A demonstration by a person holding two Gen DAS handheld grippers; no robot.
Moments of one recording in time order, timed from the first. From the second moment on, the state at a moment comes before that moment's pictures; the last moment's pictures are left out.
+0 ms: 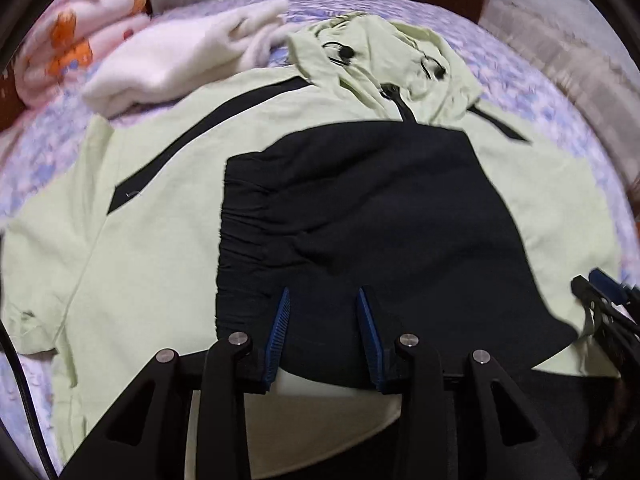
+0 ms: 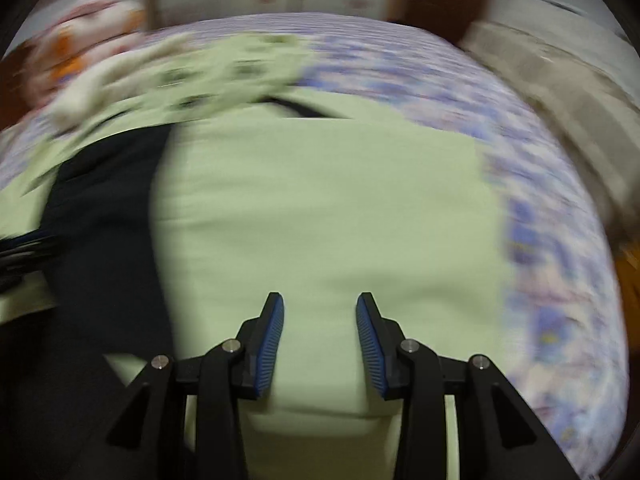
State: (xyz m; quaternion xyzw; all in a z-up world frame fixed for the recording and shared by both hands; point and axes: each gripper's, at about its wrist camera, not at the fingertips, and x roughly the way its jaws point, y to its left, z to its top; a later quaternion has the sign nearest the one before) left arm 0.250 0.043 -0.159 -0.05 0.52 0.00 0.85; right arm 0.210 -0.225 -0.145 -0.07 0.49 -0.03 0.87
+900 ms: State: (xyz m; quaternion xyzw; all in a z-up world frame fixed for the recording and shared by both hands) left arm 0.213 0.040 -0.114 -0.07 0.52 -0.02 0.85; right arm 0.166 -0.264 -0.086 0.03 0.51 -0.05 0.86
